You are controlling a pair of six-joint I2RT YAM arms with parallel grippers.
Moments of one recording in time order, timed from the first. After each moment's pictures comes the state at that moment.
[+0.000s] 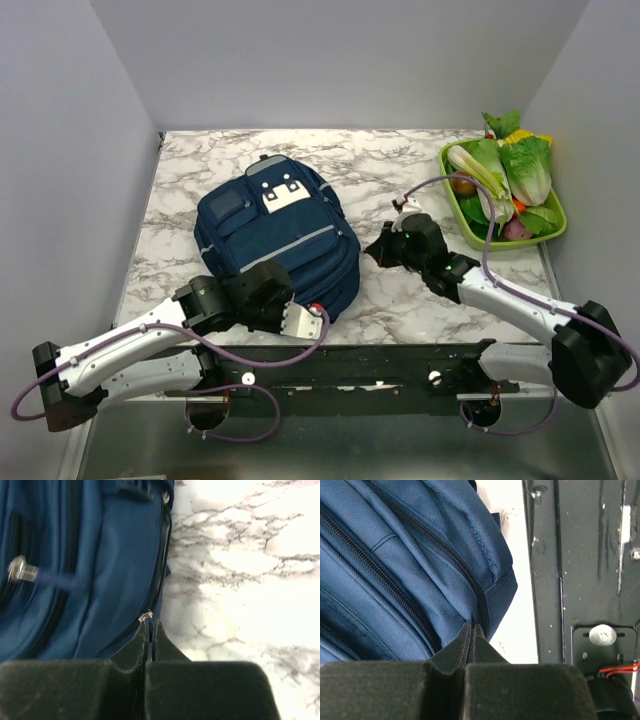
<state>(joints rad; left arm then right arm) -1.06 0.88 0.86 -0.97 0.10 0.72 0.66 1.16 0.64 0.01 0.05 0.47</state>
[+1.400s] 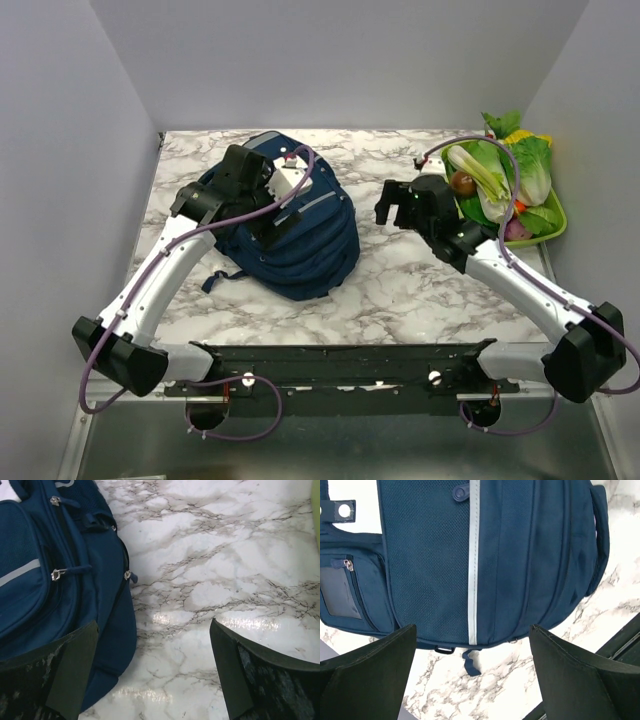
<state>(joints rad) -0.48 1.28 1.43 -1.01 0.14 0.49 0.57 1.28 0.99 -0.21 0.33 0.40</state>
